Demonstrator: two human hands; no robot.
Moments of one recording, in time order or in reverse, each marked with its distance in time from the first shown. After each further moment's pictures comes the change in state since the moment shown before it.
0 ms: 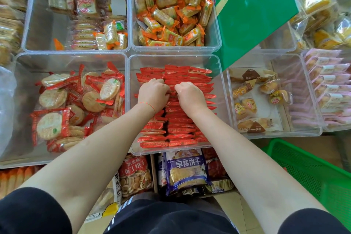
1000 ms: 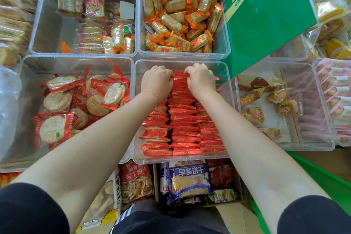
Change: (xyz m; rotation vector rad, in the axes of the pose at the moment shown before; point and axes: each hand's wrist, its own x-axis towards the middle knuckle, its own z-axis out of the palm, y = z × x) left_hand 0.043 -0.015 -0.018 -0.091 0.149 -0.045; right_hand 0.069 0.025 -0.012 -0.003 0.006 0.146
